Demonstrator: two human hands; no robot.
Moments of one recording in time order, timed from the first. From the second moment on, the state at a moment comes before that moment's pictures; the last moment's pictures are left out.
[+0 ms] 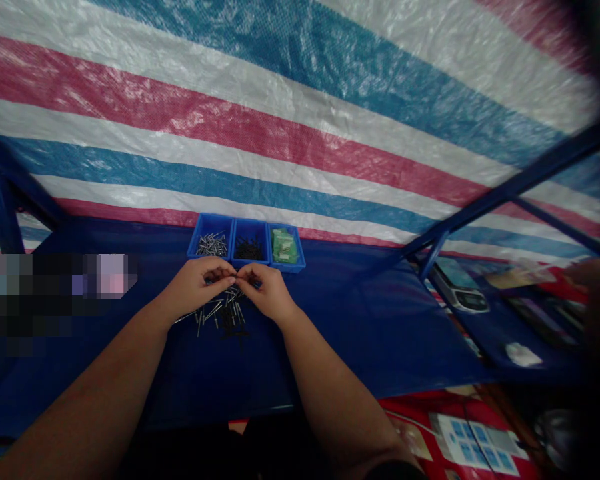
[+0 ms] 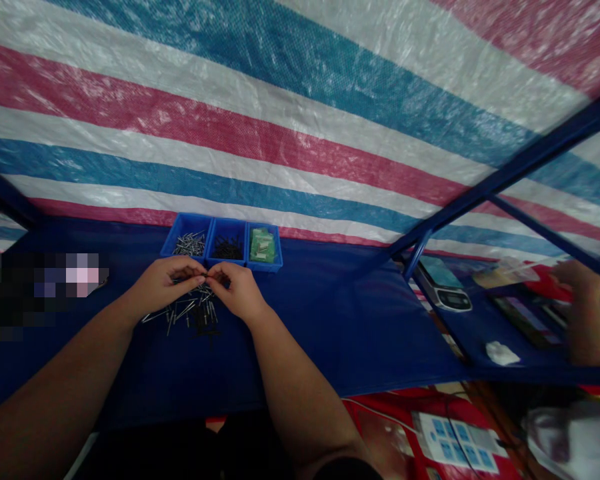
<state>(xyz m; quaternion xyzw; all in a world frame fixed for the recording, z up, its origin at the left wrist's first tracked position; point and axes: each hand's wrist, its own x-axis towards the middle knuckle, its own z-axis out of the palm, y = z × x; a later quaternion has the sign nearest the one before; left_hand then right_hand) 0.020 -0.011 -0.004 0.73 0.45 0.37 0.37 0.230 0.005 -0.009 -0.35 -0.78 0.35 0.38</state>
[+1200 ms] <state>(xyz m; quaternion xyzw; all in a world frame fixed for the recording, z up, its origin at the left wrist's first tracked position) 0.019 -0.011 0.001 0.75 0.45 0.36 0.31 0.223 0.007 -0.013 -0.35 -0.77 0.32 0.42</state>
